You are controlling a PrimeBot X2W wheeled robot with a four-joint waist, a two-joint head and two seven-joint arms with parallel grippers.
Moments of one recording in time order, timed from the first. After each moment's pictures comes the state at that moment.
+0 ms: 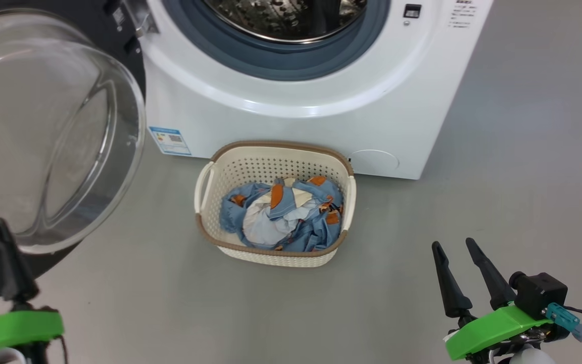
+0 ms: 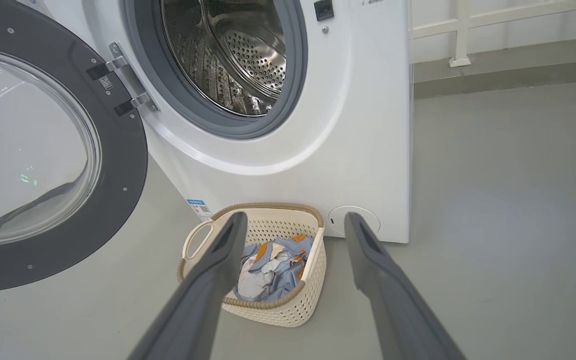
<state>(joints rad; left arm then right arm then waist) -0.17 0.02 0.35 0.10 -0.34 -0.12 -0.26 -0.12 -0.07 0.03 0.29 0.30 0.13 -0.25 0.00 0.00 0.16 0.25</state>
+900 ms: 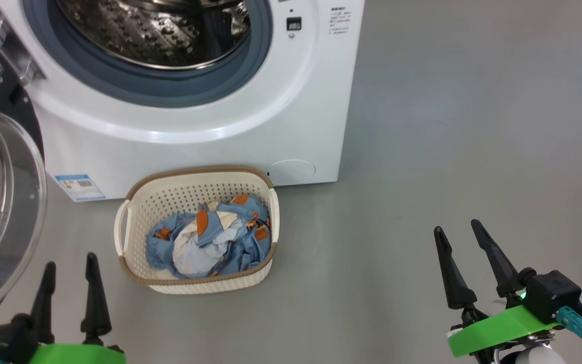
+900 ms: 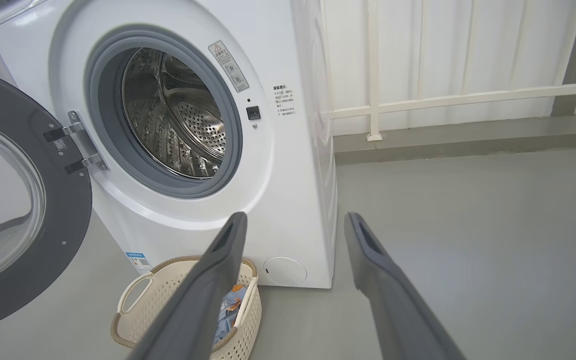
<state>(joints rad) -0.04 0.02 0.13 0.09 -0.28 -0.12 -0.26 -0.08 -0.06 0.03 0.10 0.24 0.13 -0.25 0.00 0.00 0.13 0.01</state>
